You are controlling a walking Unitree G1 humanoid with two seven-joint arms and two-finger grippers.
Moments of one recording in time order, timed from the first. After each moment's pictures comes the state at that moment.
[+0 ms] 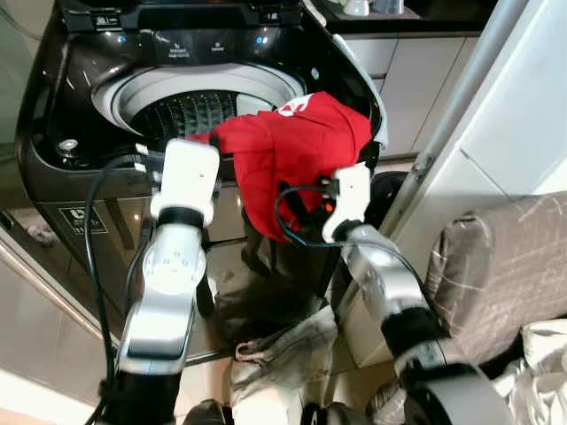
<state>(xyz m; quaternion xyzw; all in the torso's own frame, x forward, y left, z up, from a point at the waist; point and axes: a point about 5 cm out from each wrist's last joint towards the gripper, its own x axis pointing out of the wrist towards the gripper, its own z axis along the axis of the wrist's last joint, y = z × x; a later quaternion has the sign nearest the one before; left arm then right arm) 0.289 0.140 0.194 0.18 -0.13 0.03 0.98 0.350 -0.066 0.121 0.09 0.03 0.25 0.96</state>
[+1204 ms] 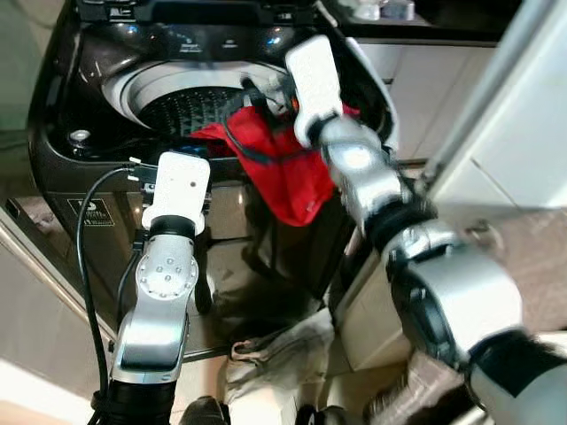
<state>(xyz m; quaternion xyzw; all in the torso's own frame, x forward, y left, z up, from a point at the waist) 0.286 0.146 0.189 0.18 -0.11 0.06 0.98 0.393 -0.031 0.235 -0.07 -0.17 0.27 0.94</state>
